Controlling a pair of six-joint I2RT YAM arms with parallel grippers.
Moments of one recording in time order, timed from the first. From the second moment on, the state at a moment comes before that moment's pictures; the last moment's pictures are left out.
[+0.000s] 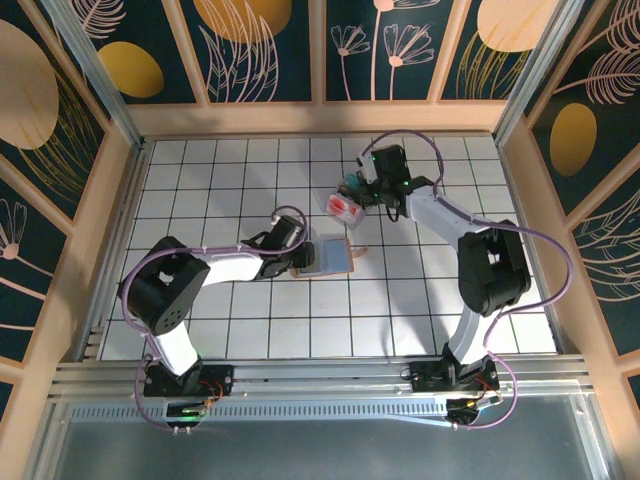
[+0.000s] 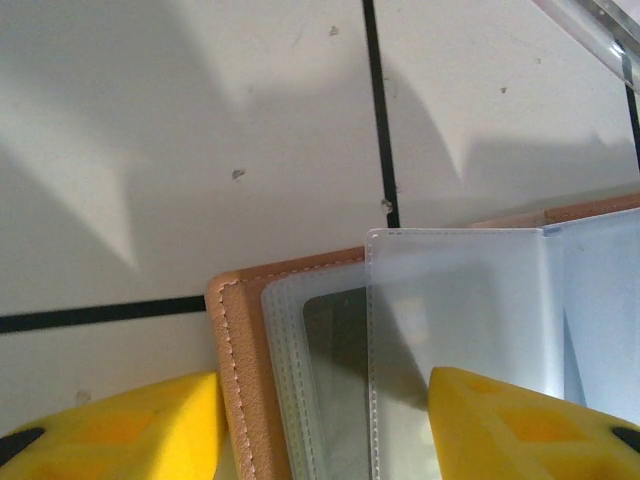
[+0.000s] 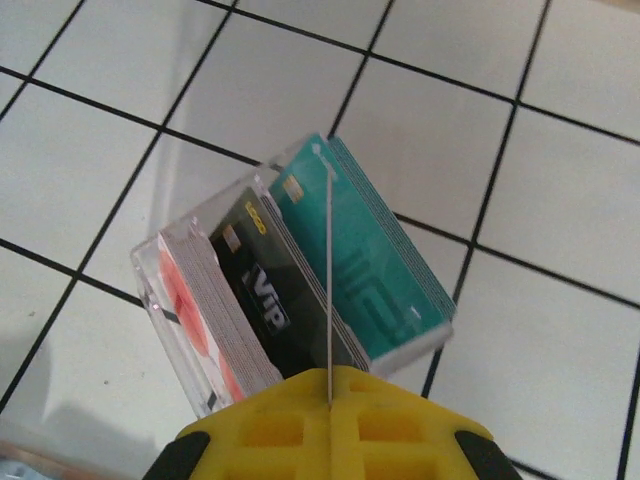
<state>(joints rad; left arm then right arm) -0.69 1.77 0.86 -0.01 -0.09 -0.66 0.42 1.79 1.33 -0.32 -0.01 -0.04</state>
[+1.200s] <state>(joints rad) -0.68 1.57 0.87 -0.11 -0.14 -0.53 0.42 2.06 1.63 -0.61 -0.12 -0.33</state>
